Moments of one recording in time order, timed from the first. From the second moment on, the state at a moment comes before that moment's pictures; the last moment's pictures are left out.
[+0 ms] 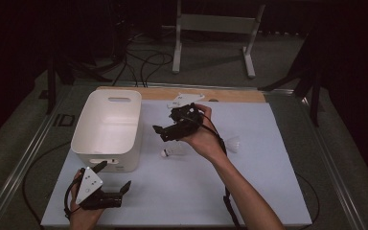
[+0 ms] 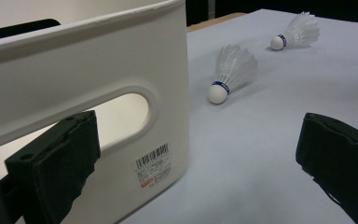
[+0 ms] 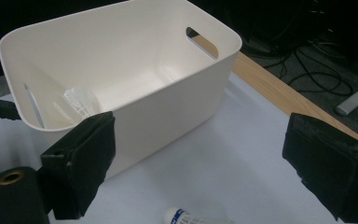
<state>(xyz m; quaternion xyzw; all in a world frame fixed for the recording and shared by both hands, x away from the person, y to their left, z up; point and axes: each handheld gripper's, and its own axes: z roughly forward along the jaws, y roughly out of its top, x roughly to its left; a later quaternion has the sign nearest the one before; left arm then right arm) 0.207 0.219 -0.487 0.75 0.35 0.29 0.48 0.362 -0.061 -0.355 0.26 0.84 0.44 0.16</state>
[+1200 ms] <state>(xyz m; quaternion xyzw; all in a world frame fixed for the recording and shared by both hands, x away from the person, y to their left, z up) 0.208 0.219 -0.486 0.75 0.35 0.29 0.49 0.367 -0.090 -0.369 0.29 0.83 0.44 0.17</state>
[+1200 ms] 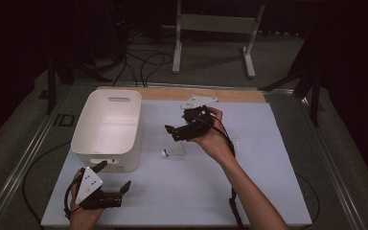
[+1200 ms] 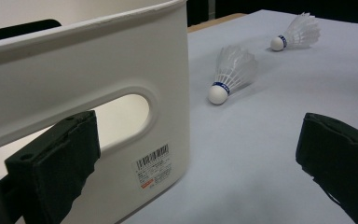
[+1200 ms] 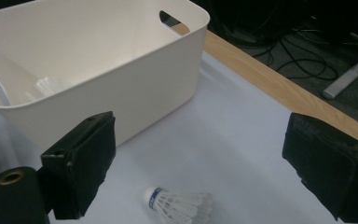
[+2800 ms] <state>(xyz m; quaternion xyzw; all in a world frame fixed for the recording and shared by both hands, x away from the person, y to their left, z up) 0.207 0.219 -0.486 0.75 0.35 0.28 0.49 0.370 -0.124 -0.386 0.32 0.83 0.42 0.18</state>
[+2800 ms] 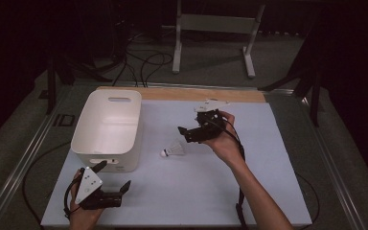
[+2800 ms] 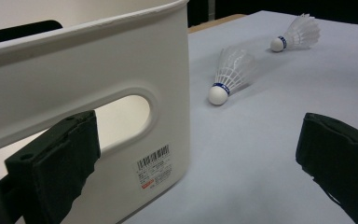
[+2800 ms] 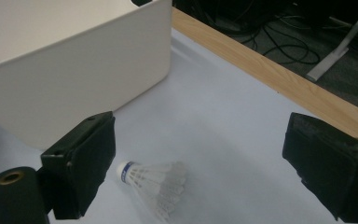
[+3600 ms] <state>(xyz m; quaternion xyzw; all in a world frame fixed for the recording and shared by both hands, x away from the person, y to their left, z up) 0.208 0.219 -0.486 0.75 0.35 0.29 0.49 0.371 -0.149 -0.394 0.35 0.82 0.41 0.19</state>
